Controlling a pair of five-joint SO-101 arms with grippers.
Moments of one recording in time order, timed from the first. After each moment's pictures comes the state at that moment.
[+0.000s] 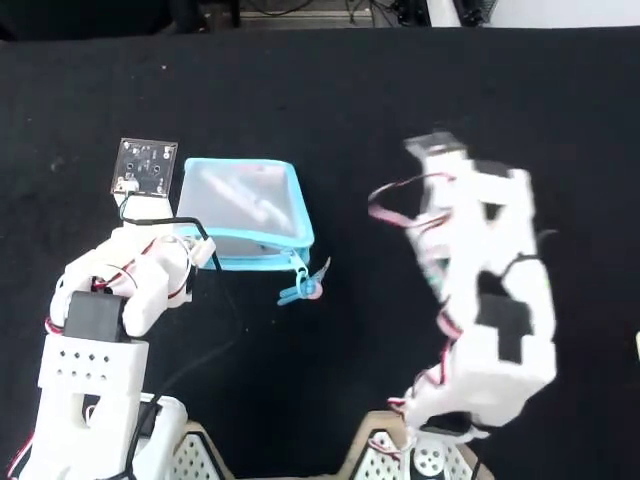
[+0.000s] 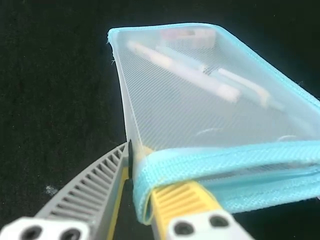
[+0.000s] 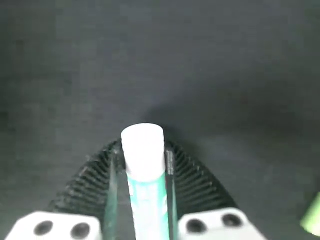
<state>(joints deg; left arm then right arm) 1.1 -58.3 47.0 66.9 -1.5 6.9 9.2 21.8 69.2 26.8</state>
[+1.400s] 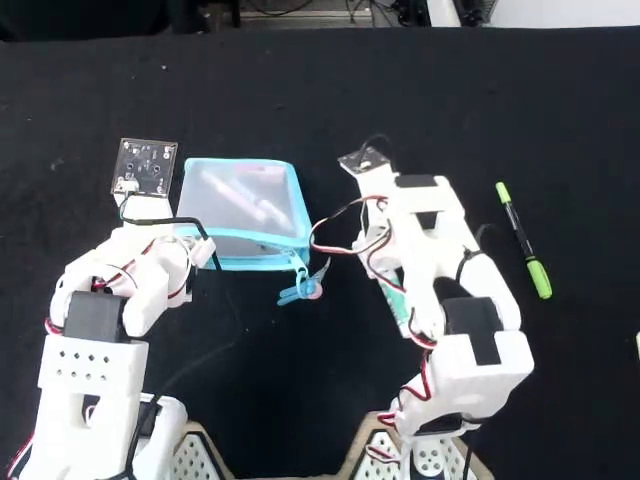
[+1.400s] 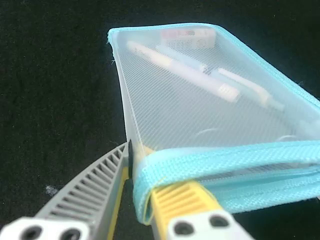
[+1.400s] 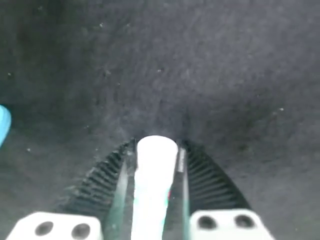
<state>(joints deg) 1.1 -58.3 47.0 66.9 -1.5 -4.3 11.7 25.6 64.4 21.5</state>
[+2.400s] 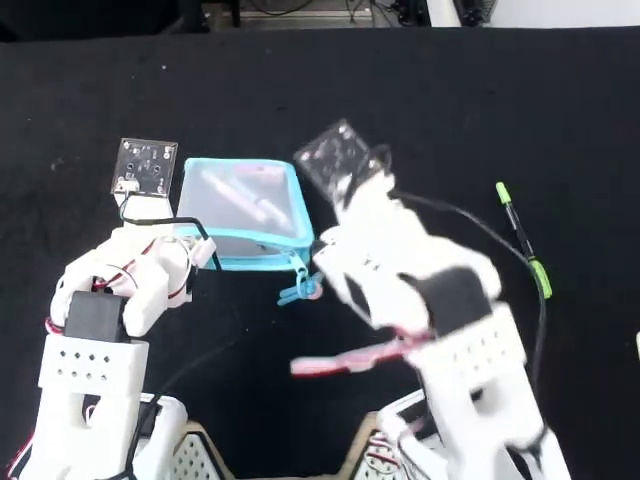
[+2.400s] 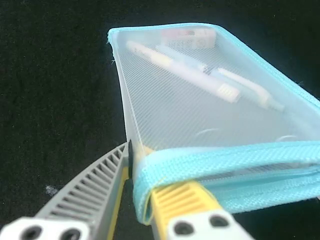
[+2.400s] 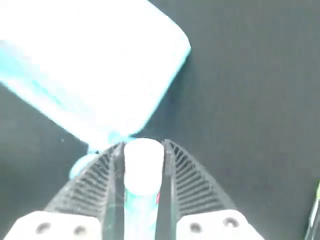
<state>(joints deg) 1.1 -58.3 47.0 66.9 -1.5 -26.0 -49.3 28.4 78.2 14.5</state>
